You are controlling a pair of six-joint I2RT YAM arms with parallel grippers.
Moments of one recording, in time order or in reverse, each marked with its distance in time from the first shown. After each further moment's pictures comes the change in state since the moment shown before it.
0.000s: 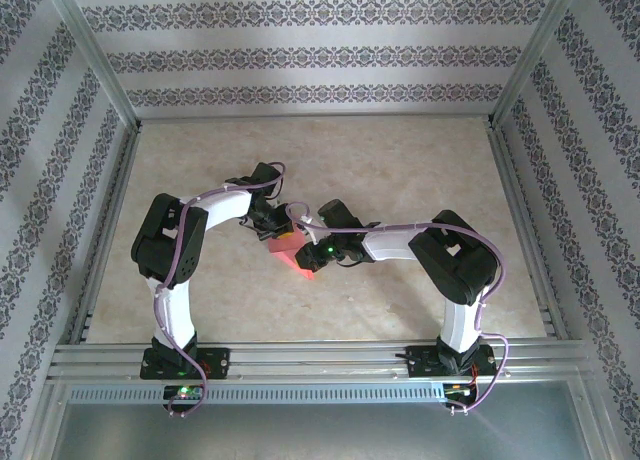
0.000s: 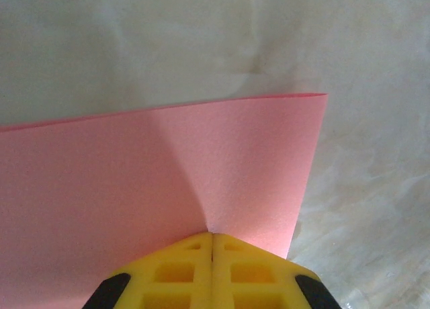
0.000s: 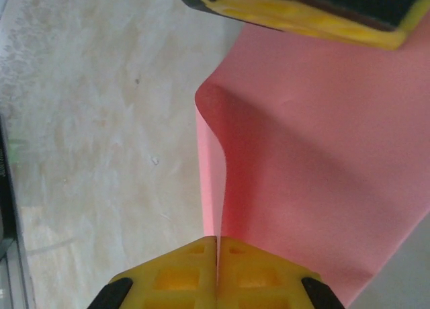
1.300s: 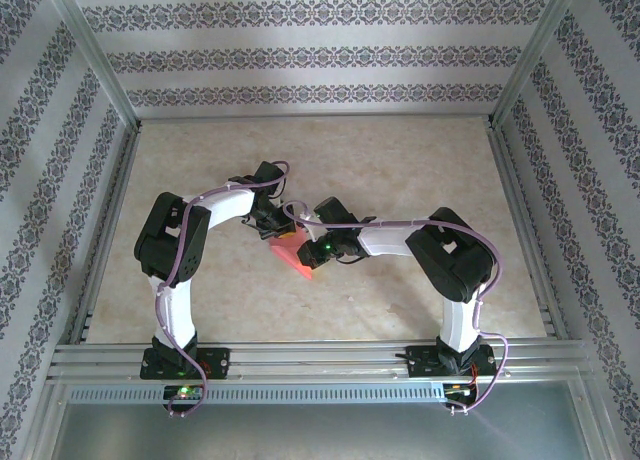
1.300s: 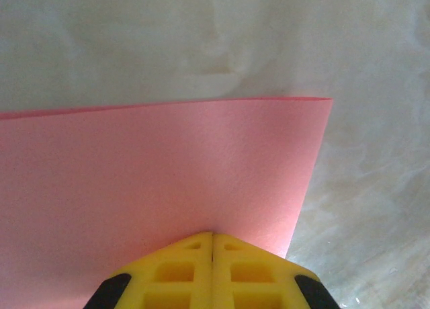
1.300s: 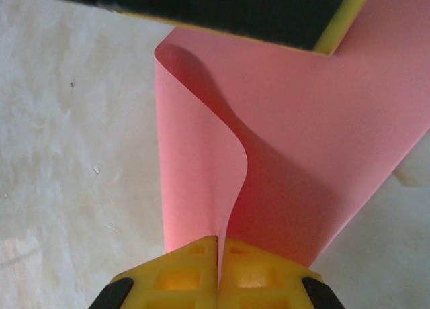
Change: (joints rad) left arm -0.012 0.018 0.028 -0.015 0.003 0.033; right arm 0.000 0.031 0.071 -0.123 0.104 -0.019
